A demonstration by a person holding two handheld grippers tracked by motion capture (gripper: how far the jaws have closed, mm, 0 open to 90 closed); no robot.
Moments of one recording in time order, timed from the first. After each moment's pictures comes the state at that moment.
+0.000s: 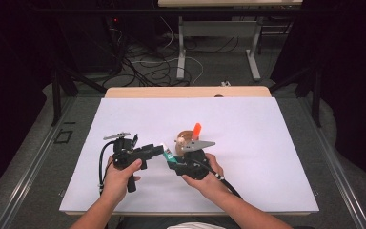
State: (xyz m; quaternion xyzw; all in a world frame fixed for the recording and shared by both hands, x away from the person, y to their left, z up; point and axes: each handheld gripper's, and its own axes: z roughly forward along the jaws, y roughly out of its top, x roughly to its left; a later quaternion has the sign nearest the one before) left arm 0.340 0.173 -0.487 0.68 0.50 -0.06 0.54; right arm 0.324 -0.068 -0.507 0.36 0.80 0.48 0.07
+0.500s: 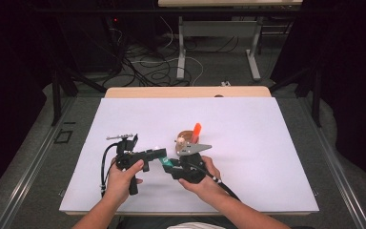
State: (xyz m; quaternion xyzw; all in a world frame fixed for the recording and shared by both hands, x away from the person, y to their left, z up) left arm 0.339 0.169 -0.492 0.66 0.51 -0.11 0.54; right arm 0.314 -0.059 -0.506 0.34 0.80 0.49 0.06
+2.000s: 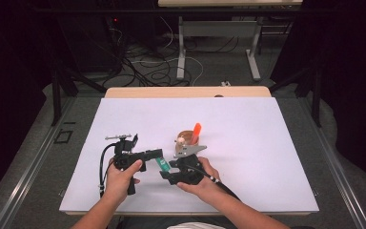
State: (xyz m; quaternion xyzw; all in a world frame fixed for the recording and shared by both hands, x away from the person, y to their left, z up) left arm 0.340 0.174 -0.495 0.67 0.53 -0.09 0.52; right arm 0.317 -0.053 -0.517 0.32 0.83 0.46 0.04
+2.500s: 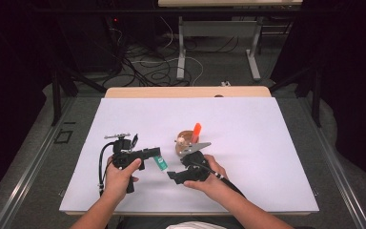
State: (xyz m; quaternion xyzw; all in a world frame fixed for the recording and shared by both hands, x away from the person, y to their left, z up) left arm 0.344 0.179 -0.495 0.67 0.53 -0.07 0.51; right arm 0.326 -0.072 -0.518 0.36 0.84 0.41 0.05
